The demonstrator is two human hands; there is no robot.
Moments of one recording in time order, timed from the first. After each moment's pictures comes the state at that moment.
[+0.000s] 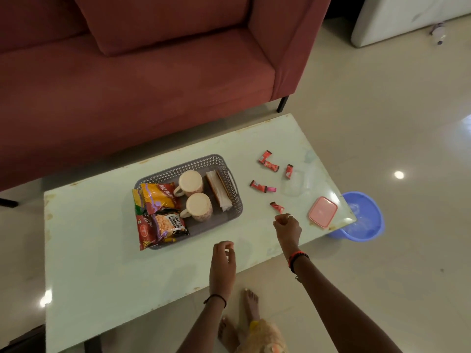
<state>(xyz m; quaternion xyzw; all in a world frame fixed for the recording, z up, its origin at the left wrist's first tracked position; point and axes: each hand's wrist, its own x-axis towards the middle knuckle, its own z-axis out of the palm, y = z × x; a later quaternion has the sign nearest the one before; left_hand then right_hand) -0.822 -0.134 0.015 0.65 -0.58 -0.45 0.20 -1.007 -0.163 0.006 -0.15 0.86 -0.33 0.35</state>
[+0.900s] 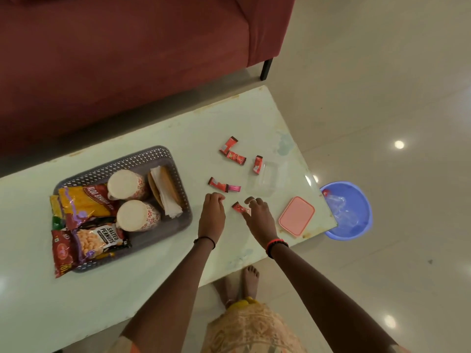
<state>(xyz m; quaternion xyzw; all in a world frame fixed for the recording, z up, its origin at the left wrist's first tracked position) -0.990 -0.261 -0.069 0.63 -0.68 -0.37 0.10 -1.114 -0.207 -0.082 -0.47 0.80 -0.13 0.34</state>
